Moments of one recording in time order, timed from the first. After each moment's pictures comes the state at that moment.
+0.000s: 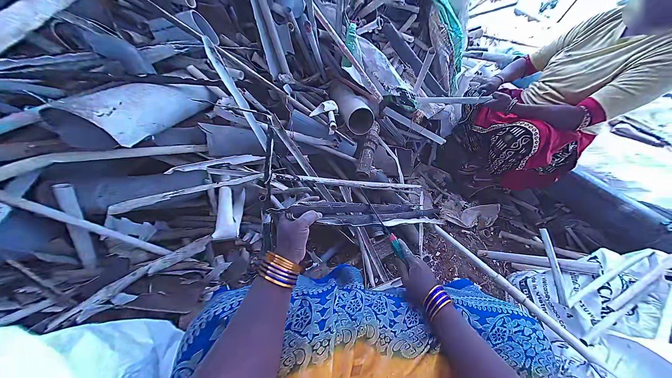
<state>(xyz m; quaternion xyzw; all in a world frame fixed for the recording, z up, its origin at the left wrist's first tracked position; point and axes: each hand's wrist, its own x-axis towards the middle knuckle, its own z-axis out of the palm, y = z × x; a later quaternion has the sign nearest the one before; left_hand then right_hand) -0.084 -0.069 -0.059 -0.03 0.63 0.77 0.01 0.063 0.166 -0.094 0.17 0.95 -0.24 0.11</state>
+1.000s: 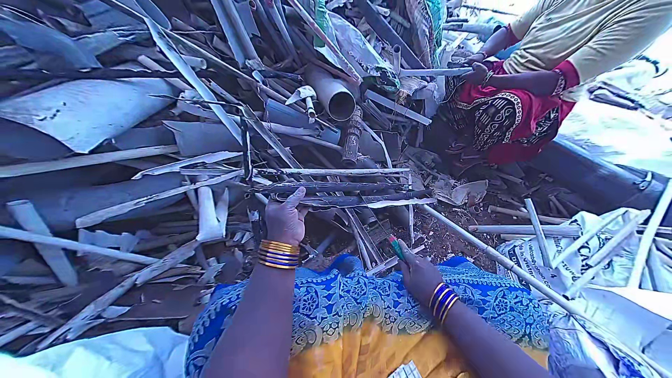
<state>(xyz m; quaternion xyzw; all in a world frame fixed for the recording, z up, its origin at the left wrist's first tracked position) -0.097 -0.051 -0.058 -0.12 0.49 0.86 0.01 0.102 0.156 -0.075 0.22 0.93 -0.19 0.23</state>
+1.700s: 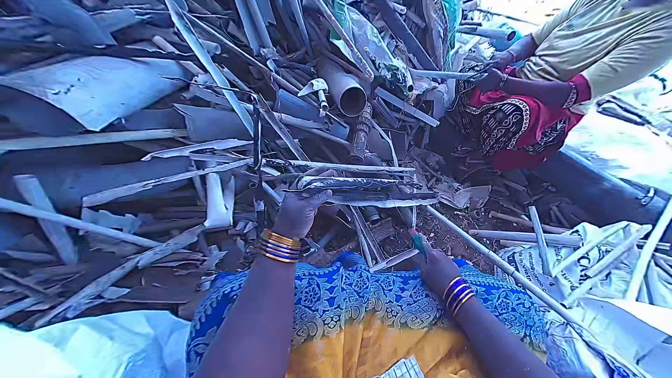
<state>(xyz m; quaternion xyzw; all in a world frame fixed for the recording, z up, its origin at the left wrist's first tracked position) -0.093 -0.070 -0.063 0.15 0.55 0.82 0.09 0.100 0.173 -0.063 0.26 0.93 -0.12 0.24</state>
